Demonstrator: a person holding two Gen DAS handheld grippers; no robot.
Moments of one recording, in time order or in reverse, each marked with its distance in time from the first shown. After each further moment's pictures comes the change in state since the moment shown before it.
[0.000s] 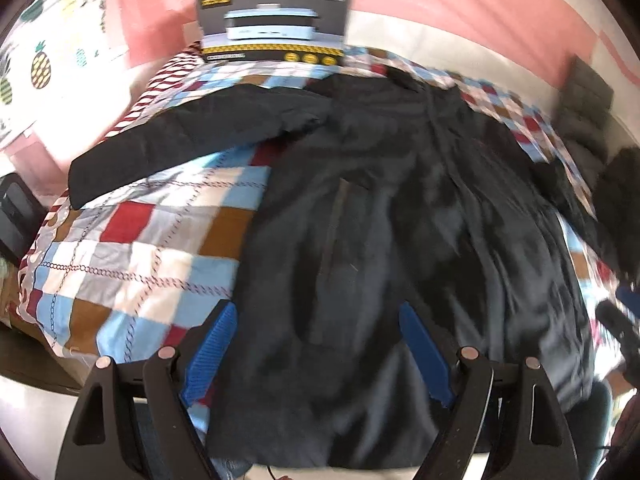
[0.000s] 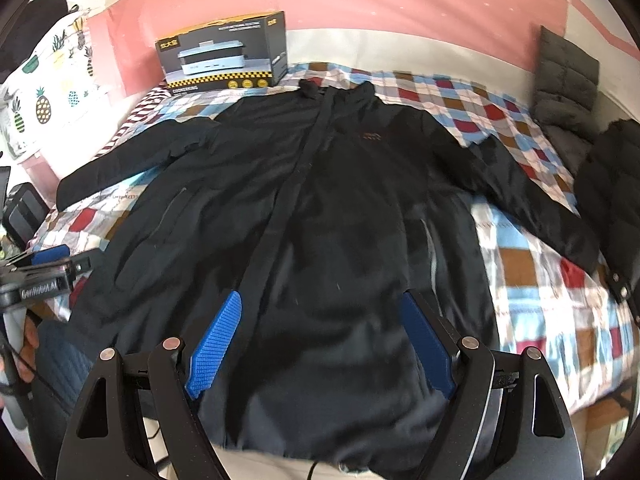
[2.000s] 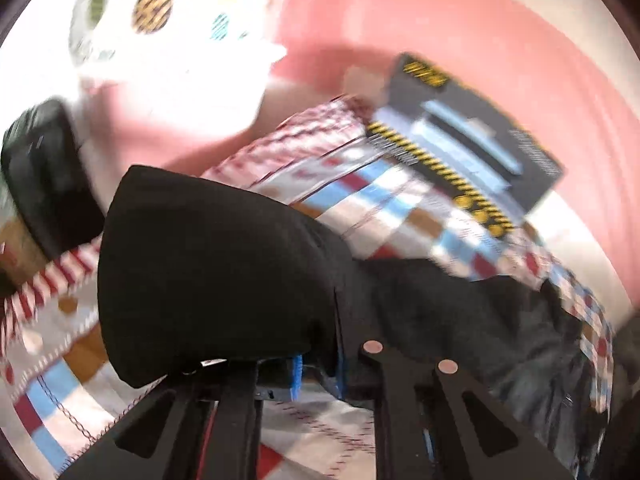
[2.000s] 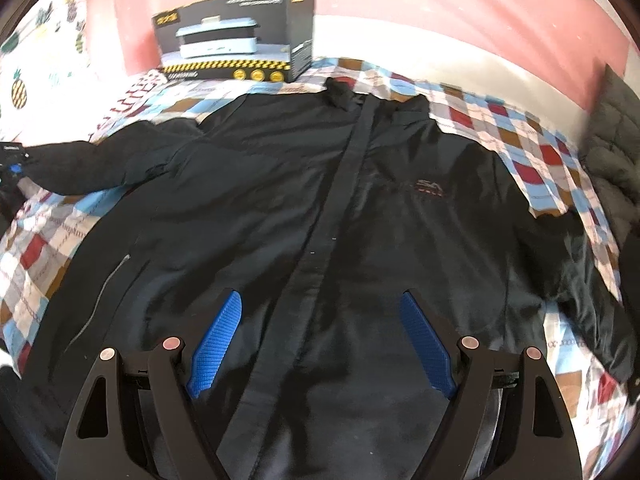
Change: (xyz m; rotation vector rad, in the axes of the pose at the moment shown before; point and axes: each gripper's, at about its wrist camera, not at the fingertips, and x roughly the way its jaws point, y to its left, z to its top) left arm 0.080 0.206 0.168 -0.444 -0.276 0.121; right arm 0.145 0.020 0.101 -0.090 0.019 0.008
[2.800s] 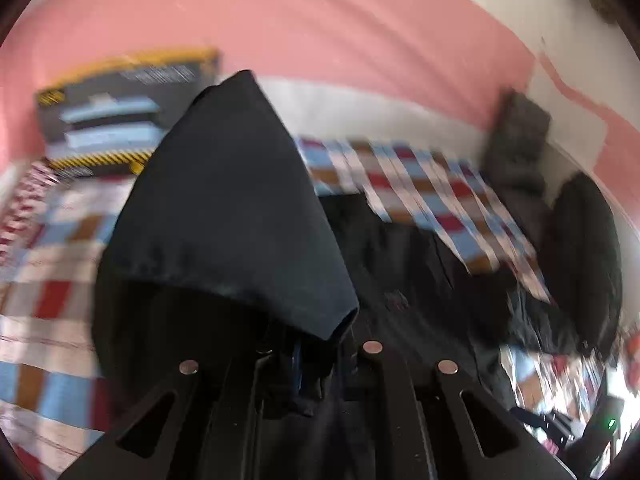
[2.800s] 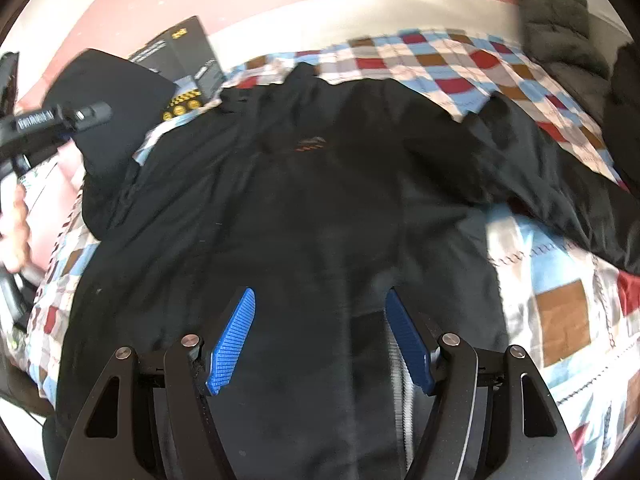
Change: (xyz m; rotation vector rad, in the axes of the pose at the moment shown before) left arm -0.019 -0.339 -0.121 0.587 0.172 -0.508; right arm -0.011 -0.131 -0.044 0.340 0.032 0.062
